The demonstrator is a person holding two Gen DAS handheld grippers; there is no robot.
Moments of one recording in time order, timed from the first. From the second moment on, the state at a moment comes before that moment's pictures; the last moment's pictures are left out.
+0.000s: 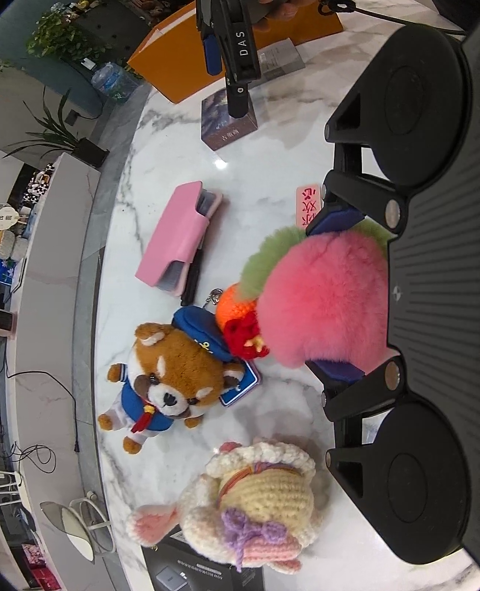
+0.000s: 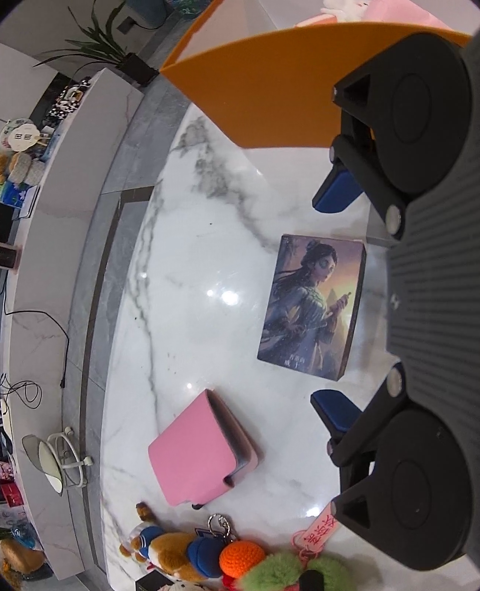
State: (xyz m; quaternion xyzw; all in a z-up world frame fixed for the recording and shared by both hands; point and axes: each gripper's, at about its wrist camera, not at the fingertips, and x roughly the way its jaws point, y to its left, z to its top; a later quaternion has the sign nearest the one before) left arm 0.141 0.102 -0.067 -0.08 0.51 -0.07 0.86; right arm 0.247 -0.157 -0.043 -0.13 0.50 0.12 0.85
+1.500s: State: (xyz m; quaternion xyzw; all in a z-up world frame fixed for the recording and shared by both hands) left arm 0.137 0.103 -0.057 -0.08 0.50 -0.10 0.85; right arm 0.259 -0.158 -0.050 -0.06 0.52 0.12 0.84
